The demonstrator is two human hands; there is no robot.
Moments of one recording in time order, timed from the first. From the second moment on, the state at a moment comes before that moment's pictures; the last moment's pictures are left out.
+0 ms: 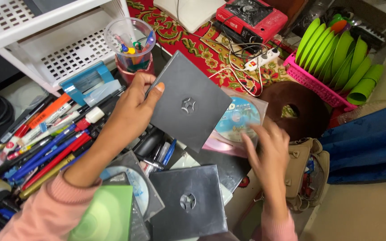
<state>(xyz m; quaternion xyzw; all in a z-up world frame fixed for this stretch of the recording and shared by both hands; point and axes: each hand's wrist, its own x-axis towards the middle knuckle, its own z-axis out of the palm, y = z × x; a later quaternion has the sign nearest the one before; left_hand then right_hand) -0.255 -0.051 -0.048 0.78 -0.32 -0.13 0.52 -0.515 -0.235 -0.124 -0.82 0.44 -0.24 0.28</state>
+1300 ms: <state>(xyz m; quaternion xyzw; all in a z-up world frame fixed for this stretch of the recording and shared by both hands) -0.269 -0.059 -0.061 0.82 -0.31 -0.13 0.45 -0.505 -0.182 -0.100 -0.93 0.34 -0.14 -0.06</state>
